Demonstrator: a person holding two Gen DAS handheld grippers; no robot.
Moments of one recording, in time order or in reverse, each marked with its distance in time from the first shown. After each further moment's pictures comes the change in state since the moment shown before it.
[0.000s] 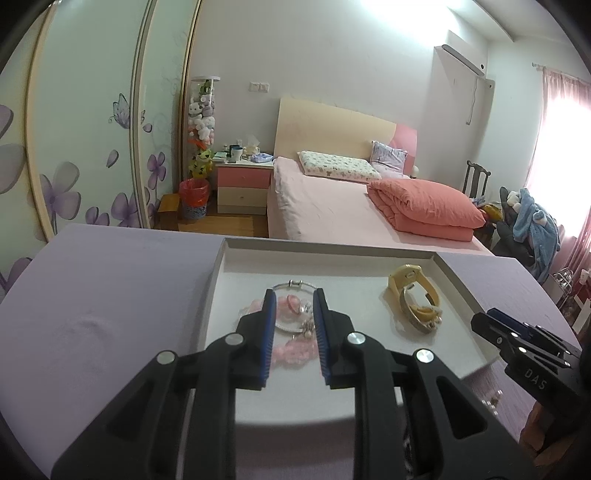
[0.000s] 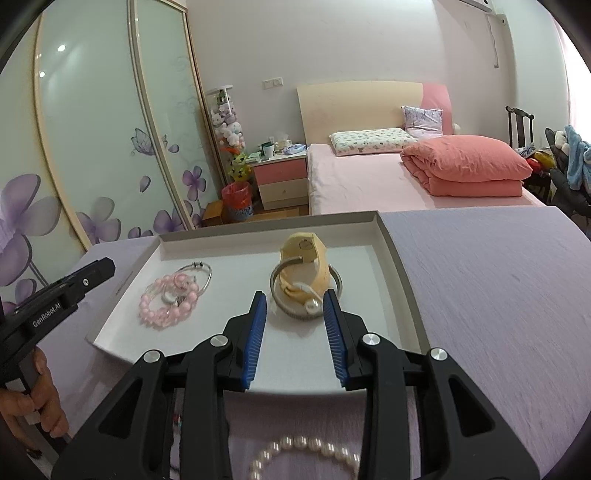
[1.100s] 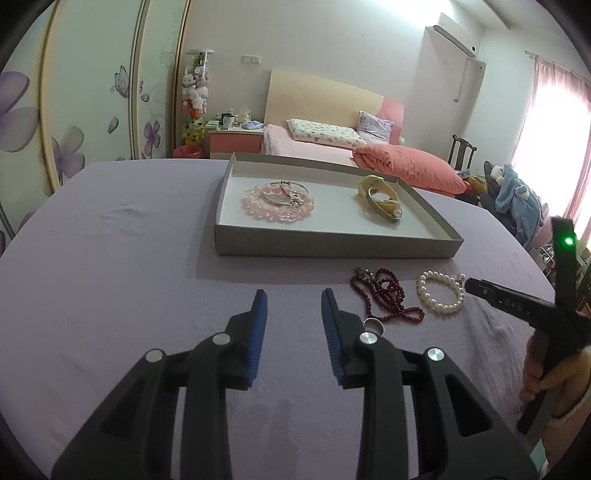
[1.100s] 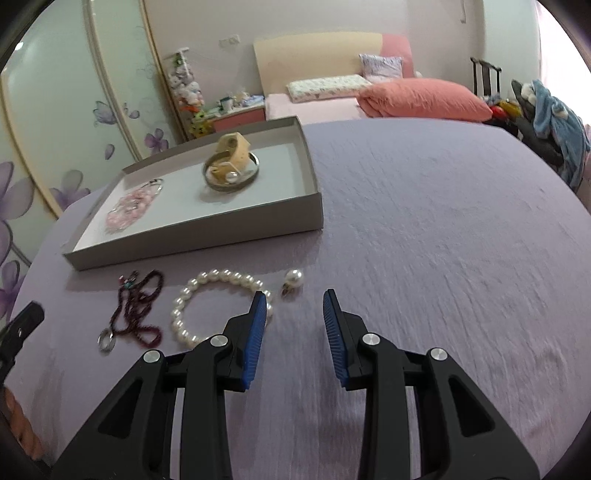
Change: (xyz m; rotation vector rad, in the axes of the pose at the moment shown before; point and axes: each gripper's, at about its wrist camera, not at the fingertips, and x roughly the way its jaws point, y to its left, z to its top) left arm -0.091 0.002 -0.097 0.003 0.120 -0.055; right arm -0.030 -0.048 -0.062 0.106 0.200 -0.124
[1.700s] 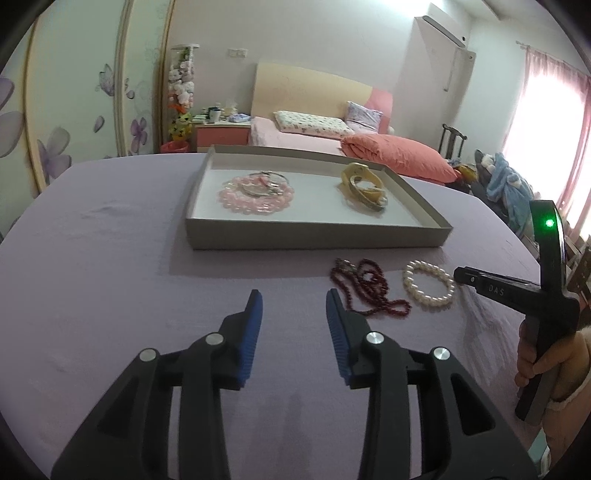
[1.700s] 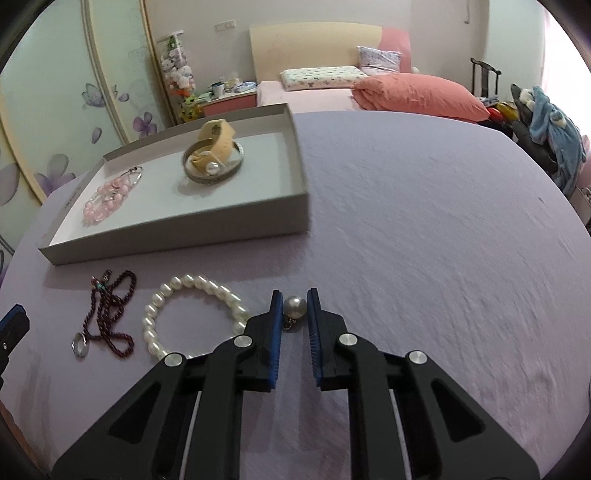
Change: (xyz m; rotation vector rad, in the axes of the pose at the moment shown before) left arm 0.011 -0.019 -0.002 0.035 0.040 -0.045; right arm 0.000 -0.013 -0.003 -0.032 0.042 -0.068
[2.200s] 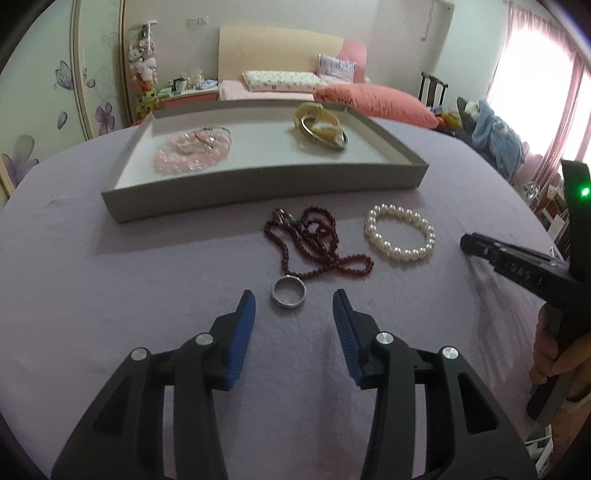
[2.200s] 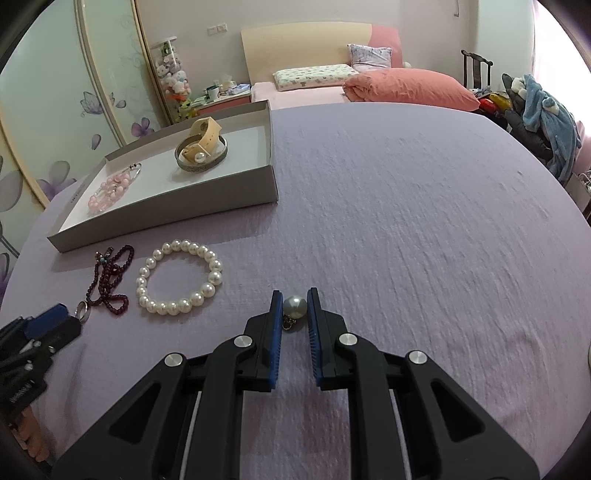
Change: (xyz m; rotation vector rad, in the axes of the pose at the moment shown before) left arm 0.043 -0.047 -0.012 0.109 0.186 -0.031; right arm -0.011 -0.014 -0.012 0.023 0.002 0.024
